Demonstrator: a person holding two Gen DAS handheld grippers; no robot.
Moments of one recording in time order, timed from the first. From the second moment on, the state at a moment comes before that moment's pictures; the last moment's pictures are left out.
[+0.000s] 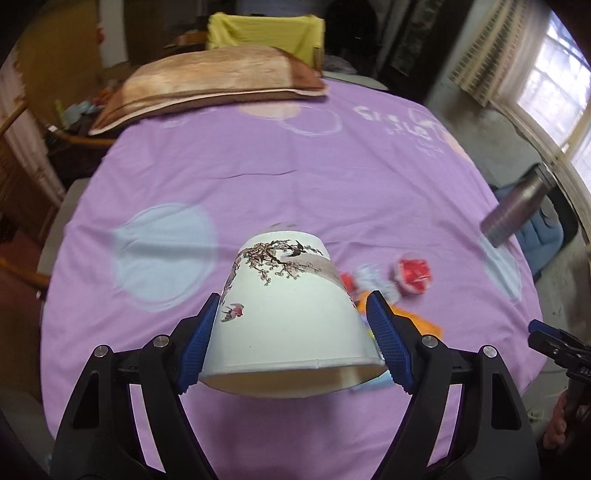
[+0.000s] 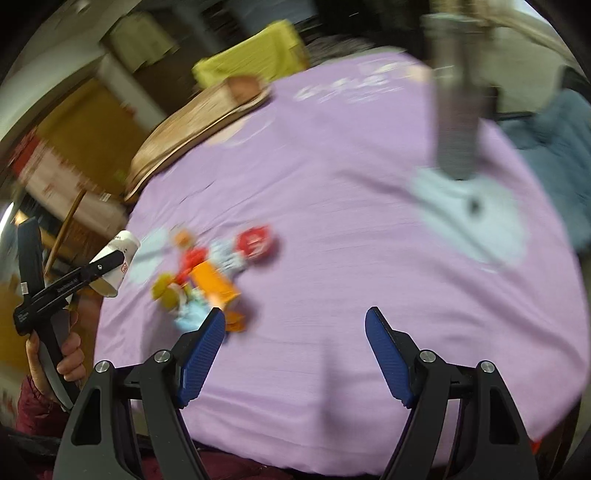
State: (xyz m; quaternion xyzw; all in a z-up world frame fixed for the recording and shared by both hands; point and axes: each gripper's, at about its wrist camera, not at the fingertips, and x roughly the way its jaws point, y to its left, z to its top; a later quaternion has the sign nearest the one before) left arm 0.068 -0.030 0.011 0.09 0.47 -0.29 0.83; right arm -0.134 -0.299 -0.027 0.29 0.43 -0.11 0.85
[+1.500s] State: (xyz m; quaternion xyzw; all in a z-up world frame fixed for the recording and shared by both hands) left arm 0.018 -0.099 0.012 0.16 0.44 -0.45 0.76; right arm -0.194 -0.287 -0.003 0.31 0.36 -0.20 0.85
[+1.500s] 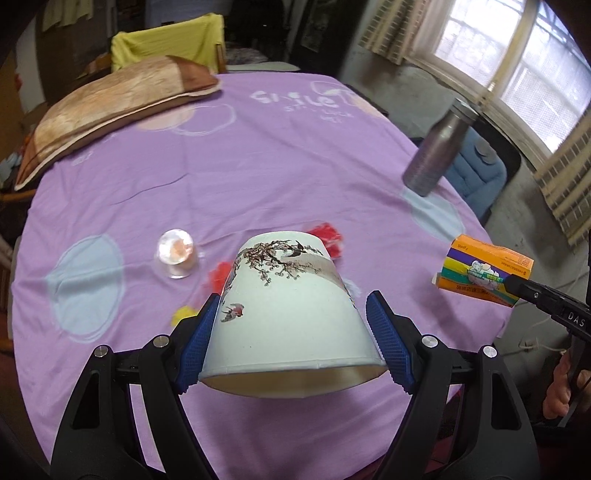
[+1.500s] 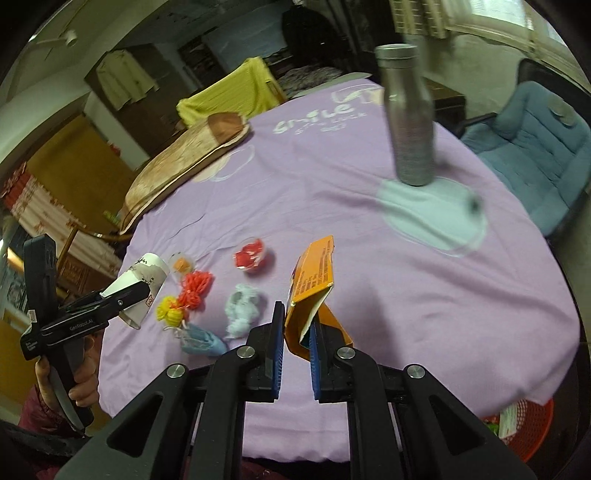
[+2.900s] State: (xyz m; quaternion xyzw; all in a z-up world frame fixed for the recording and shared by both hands) left arm -0.253 -0.320 -0.011 0.36 0.35 -0.69 0.52; right arm -0.564 -0.349 -0.089 0.51 0.21 -0.52 0.65
